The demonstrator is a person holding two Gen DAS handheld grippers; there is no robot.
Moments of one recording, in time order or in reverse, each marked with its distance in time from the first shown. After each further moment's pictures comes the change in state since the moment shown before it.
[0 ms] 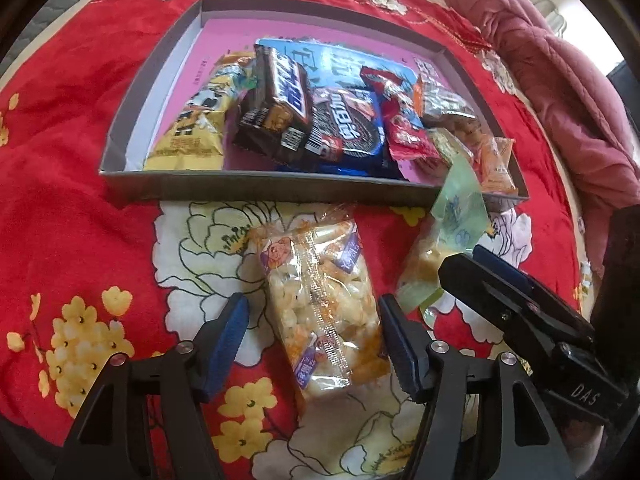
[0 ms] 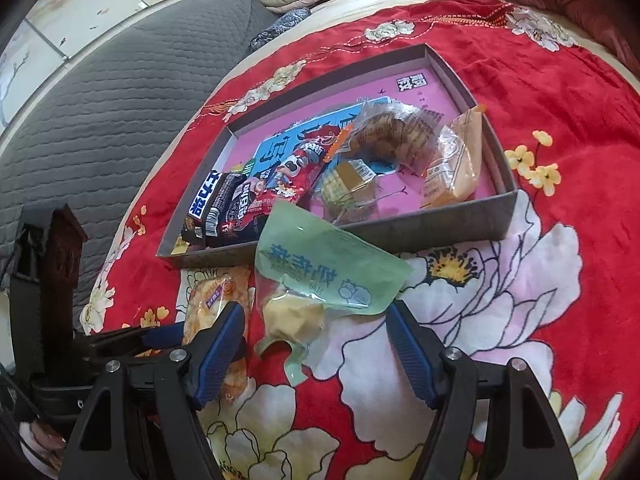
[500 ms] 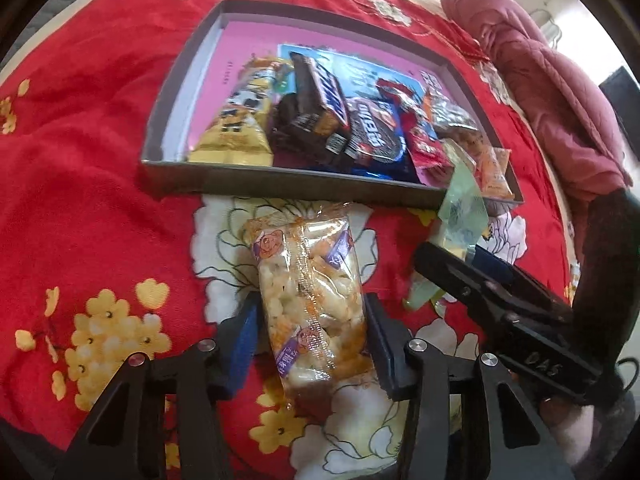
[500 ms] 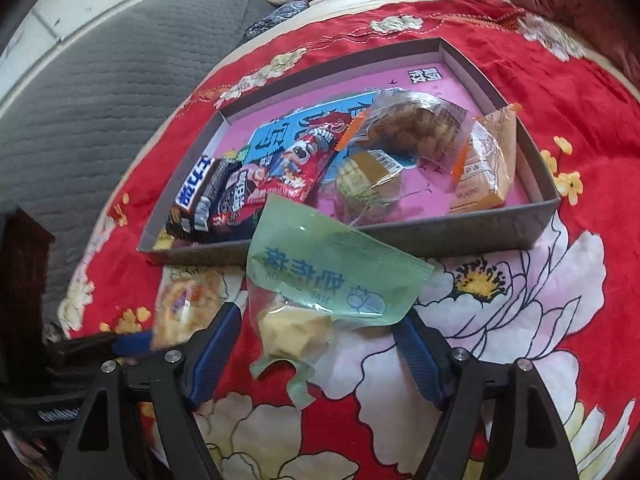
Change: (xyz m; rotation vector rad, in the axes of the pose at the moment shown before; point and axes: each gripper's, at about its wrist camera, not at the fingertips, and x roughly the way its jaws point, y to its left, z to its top) left arm -0.017 0.032 -0.007 -0.016 -0.016 -0.041; right arm 0.024 0.021 0.000 -0.058 0.014 -0.096
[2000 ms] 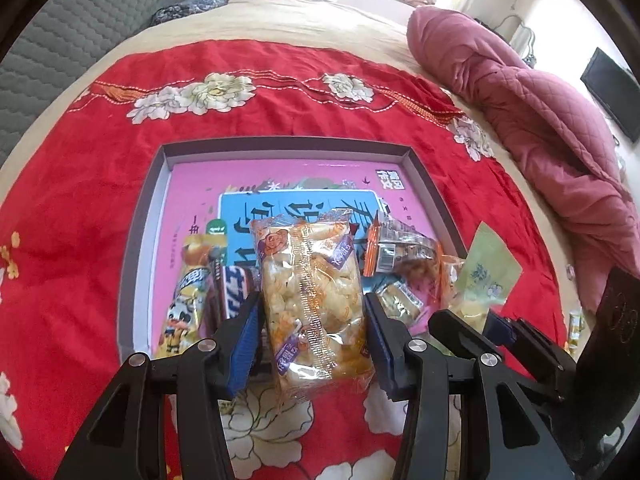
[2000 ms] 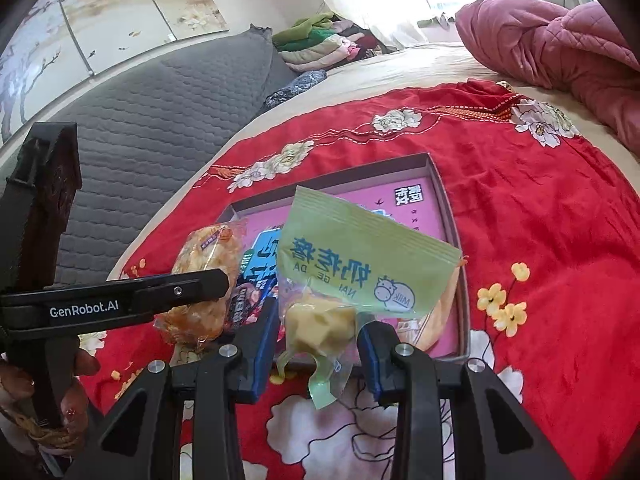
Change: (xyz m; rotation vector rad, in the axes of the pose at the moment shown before) left arm -0.022 -0.073 0.088 0.126 -0.203 0.067; right arm -0.051 -0.027 0.042 -0.048 -0.258 0.052
